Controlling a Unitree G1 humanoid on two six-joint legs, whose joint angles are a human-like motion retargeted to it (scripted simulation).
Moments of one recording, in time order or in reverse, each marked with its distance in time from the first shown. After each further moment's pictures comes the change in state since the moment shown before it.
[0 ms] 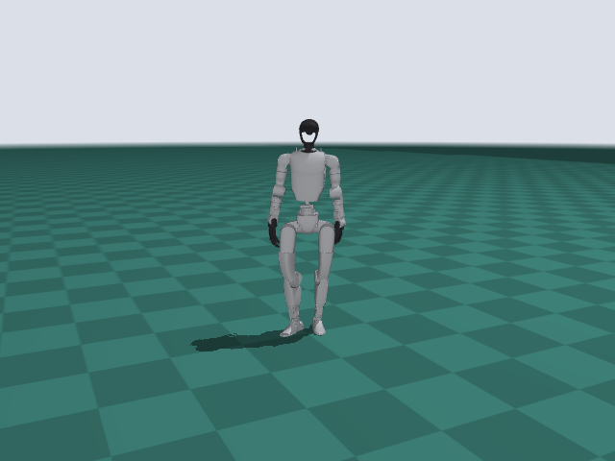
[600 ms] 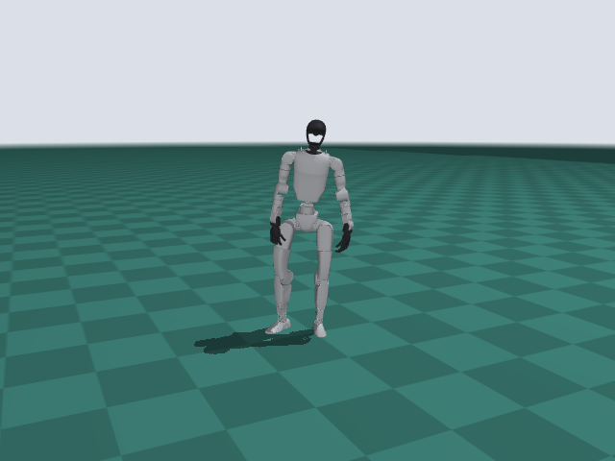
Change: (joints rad) left arm -0.193 0.184 0.100 -0.077 -0.104 -0.101 0.071; right arm -0.073 0.047 0.240 -0.198 -0.099 -0.082 0.033; waist 0.177 -0.077 0.148; left_leg -0.147 0.106 0.117 0.094 0.037 -0.010; right_leg -0.090 -0.098 0.060 0.075 0.076 0.018
